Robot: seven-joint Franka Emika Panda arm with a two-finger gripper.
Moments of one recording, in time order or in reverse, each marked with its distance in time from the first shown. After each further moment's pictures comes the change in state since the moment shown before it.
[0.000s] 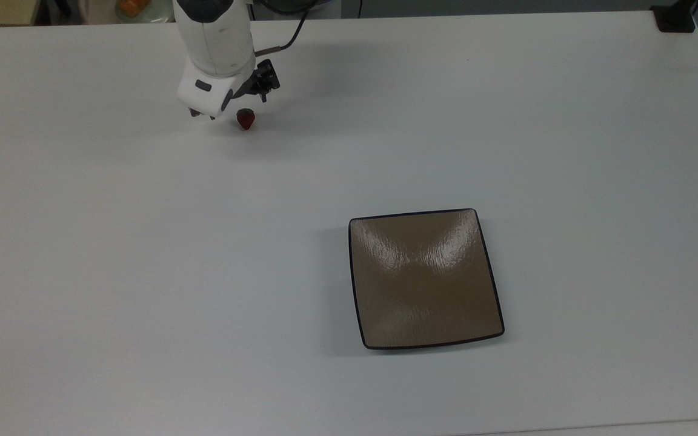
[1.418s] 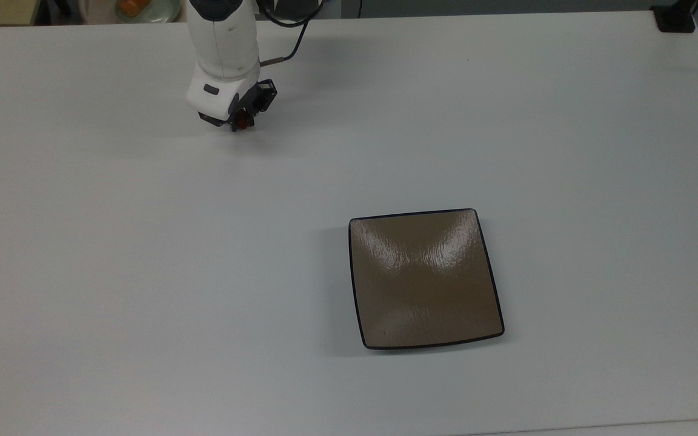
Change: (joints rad) arm -0.007 -0.010 -0.003 -0.145 -0.007 0.244 -0.001
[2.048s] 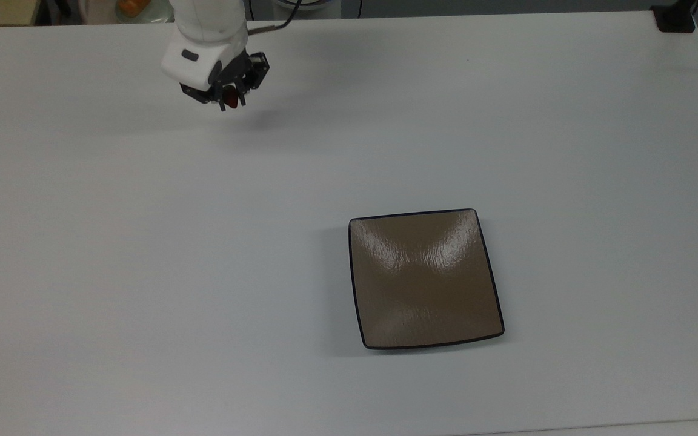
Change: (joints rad) arm 0.004 -0.075 -0.001 0.170 0.043 -0.232 0.000
